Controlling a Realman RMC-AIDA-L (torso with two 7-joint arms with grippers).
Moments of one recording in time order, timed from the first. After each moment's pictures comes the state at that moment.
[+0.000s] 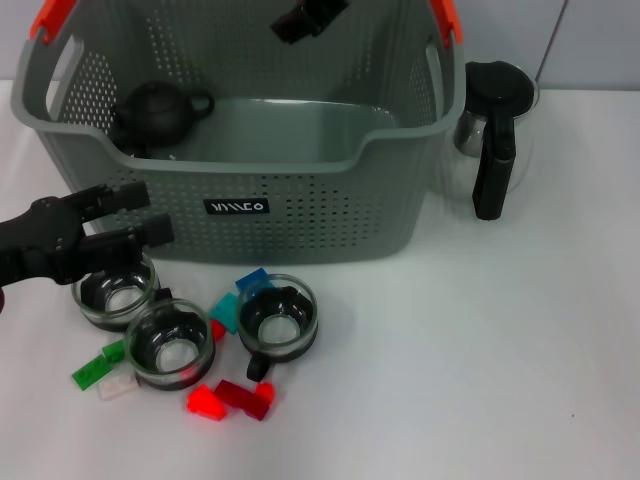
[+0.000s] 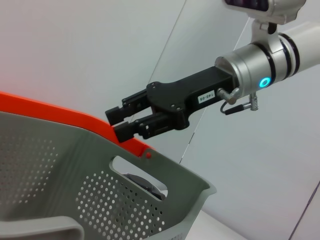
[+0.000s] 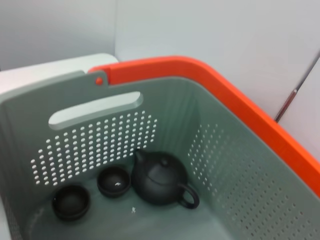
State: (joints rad) left arm -0.42 -2.04 0.27 0.70 2.07 1.89 -1.50; right arm 1.27 2.08 -1.19 -0.82 -2.55 -1.09 2.39
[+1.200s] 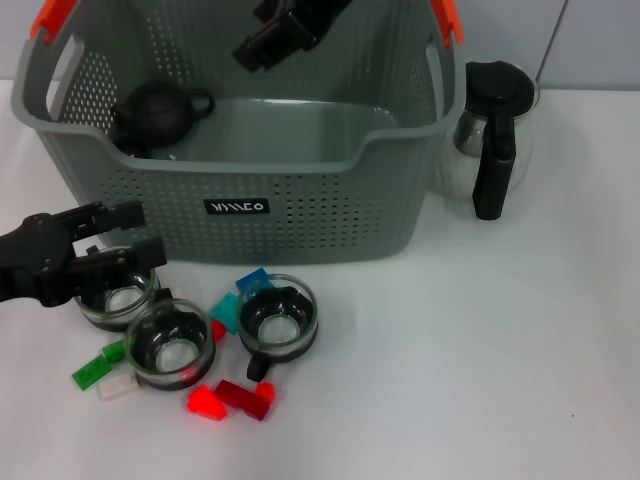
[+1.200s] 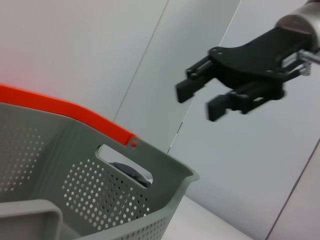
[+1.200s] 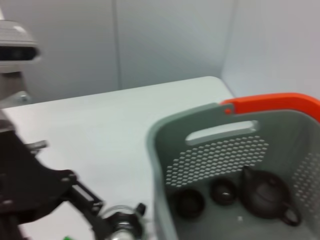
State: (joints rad) left arm -0.41 -2.04 0.27 0.74 2.10 1.95 -1.51; right arm 1.21 2.08 -1.14 -1.25 -2.40 -1.61 2.42
